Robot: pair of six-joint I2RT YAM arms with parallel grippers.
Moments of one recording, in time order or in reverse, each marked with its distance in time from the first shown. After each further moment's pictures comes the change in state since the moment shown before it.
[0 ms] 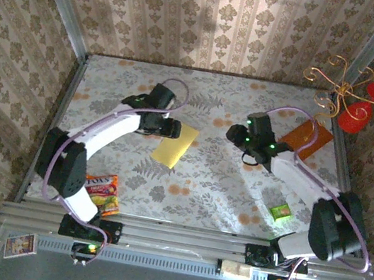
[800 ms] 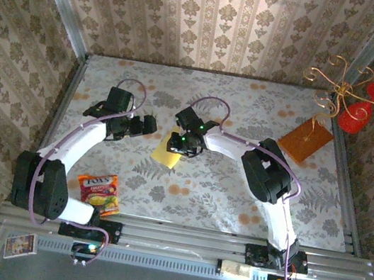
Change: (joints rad) left arm 0.270 -0.206 -0.256 0.119 0.146 -0.065; right arm 0.309 0.659 0.589 -0.220 -0.242 -0.103
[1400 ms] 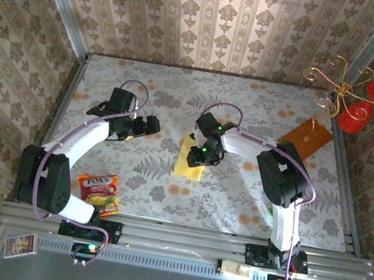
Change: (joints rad) left arm -0.014 0.050 -0.006 0.047 0.074 -0.036; right arm -0.106 -0.151 -0.203 -0.206 -0.056 -0.454
